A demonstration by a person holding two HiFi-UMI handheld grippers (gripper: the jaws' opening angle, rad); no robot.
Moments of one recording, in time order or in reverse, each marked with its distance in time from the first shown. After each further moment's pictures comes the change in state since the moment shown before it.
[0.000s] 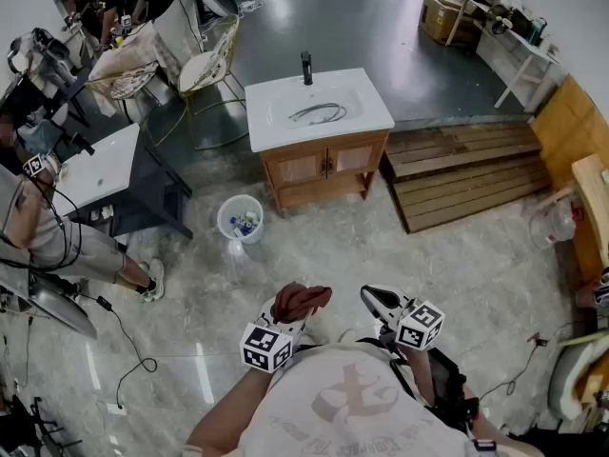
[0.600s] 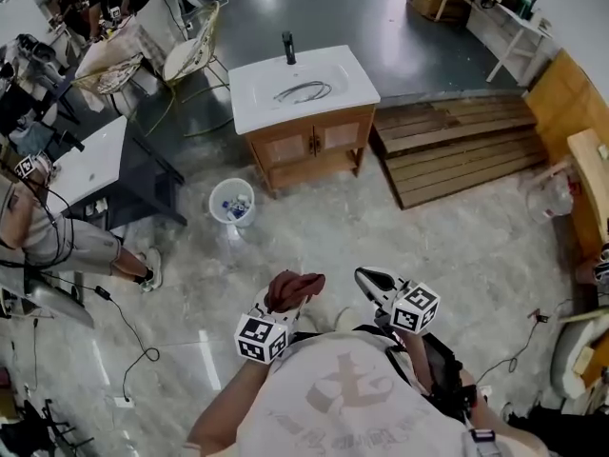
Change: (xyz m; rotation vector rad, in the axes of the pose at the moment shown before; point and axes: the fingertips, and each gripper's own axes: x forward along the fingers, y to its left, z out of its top) left arm -0.003 -0.026 -0.014 -0.001 0.022 0.012; right arm -0.023 -0.003 -0.007 0.010 0.005 -0.033
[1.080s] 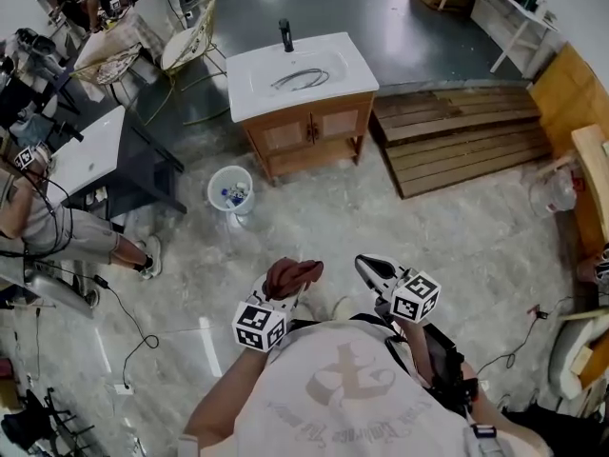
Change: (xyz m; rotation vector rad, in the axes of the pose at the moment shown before) left arm 0.016 -0.011 0.001 0.000 0.019 0.028; right arm -0.013 -0.019 0.003 0.013 0.011 0.006
